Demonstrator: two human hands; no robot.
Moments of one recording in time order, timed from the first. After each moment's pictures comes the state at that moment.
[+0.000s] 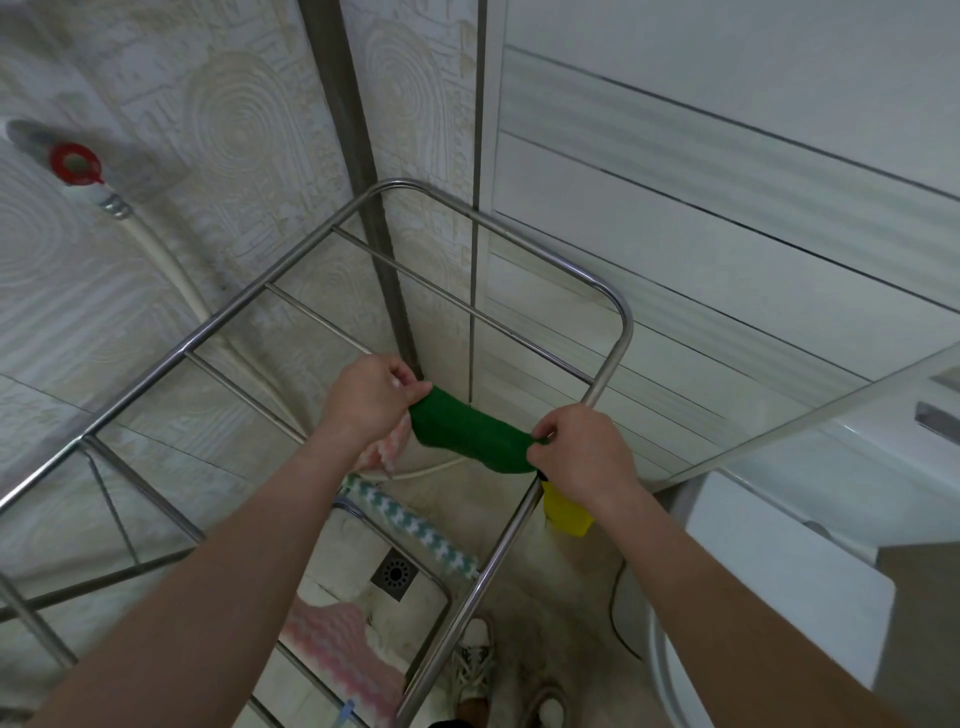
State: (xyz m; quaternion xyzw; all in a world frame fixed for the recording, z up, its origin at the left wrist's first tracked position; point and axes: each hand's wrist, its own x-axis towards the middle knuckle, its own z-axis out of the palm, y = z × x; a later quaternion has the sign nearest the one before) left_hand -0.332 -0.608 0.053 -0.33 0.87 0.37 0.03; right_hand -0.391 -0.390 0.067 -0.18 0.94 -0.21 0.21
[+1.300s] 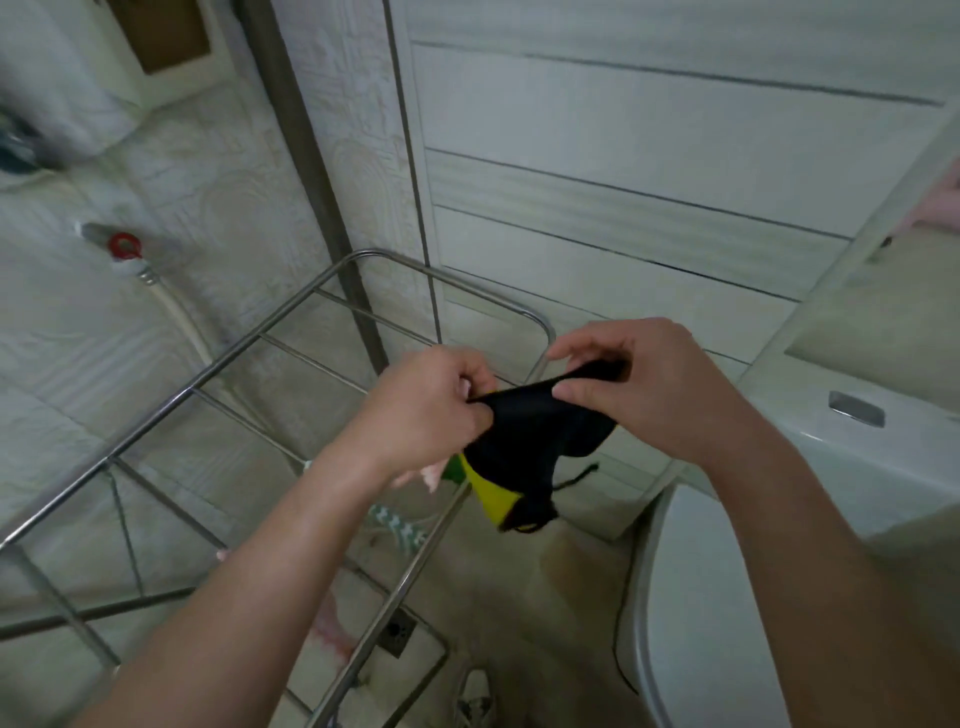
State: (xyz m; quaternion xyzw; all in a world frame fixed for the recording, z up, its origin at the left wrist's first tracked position) left_hand -0.293 -0.455 0.206 -0.11 0.94 0.32 0.00; right_hand -0.374 -0.263 0.229 -0.32 0.84 -0.42 0.12
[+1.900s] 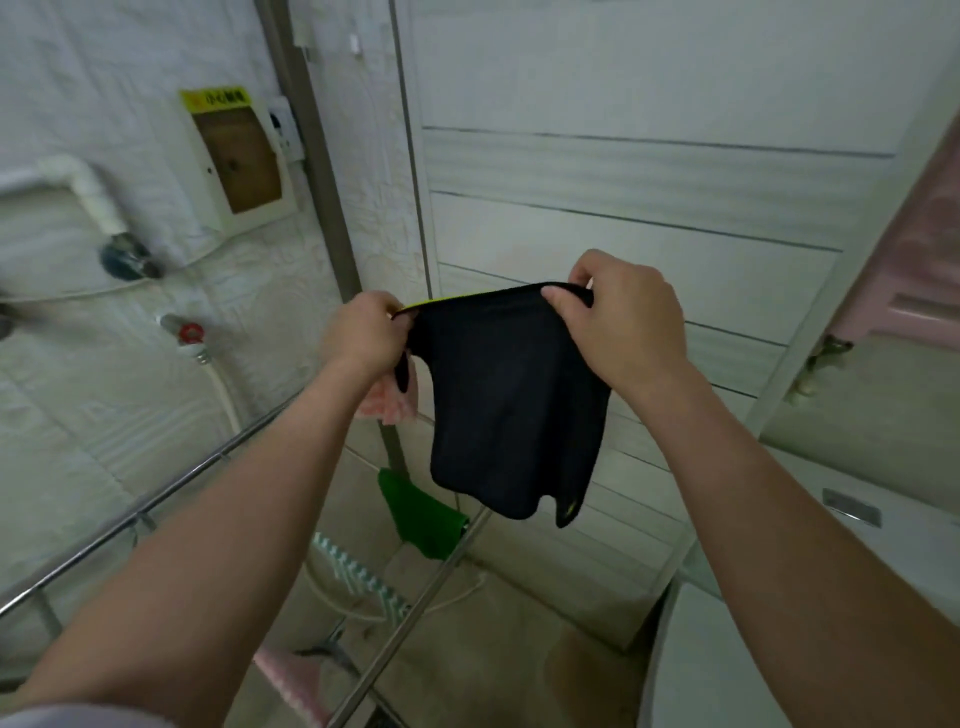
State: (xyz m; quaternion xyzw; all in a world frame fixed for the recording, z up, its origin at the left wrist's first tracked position) left_hand -0.363 -0.515 0.262 -0.28 0.91 0.20 -0.22; right_hand -0.421 -0.279 0.302 -0.30 0.87 -0.31 -0.23
